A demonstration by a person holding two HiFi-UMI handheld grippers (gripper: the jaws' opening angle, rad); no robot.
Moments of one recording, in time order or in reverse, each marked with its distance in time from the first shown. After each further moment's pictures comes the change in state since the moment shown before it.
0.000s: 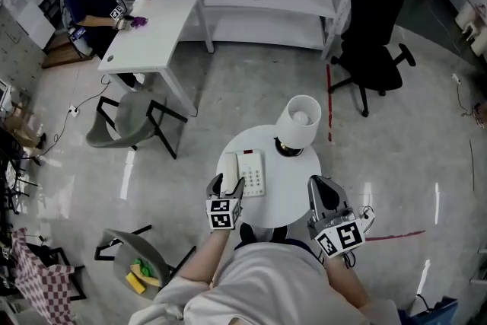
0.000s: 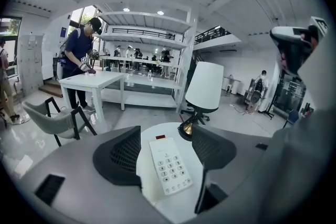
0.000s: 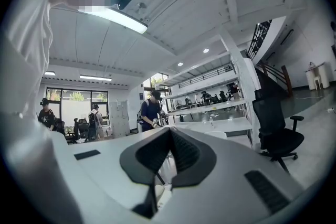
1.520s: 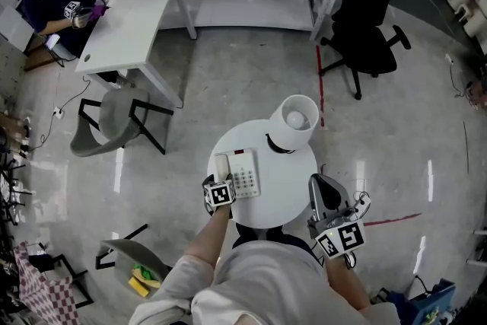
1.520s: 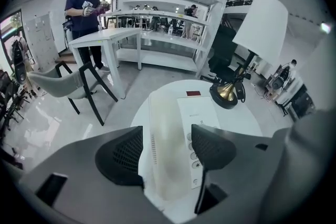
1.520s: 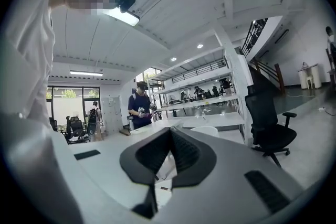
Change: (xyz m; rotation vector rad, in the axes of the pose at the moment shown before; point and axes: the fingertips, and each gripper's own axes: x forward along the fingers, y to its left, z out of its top) left arm 0.110 0.072 -0.129 -0.145 0.427 0.177; right arm 0.026 -0.032 -0.015 0.019 0.062 -0.076
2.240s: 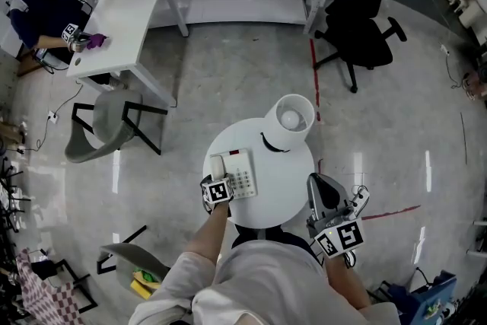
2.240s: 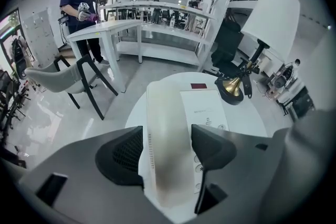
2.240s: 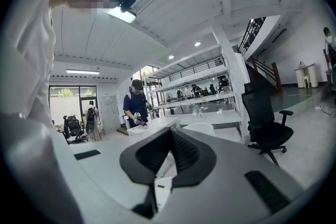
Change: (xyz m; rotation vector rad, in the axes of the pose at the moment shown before) left arm 0.030 0.000 -0.011 -0.004 0.059 0.009; right arm 0.002 -0.015 -0.011 0.012 0.021 -0.028
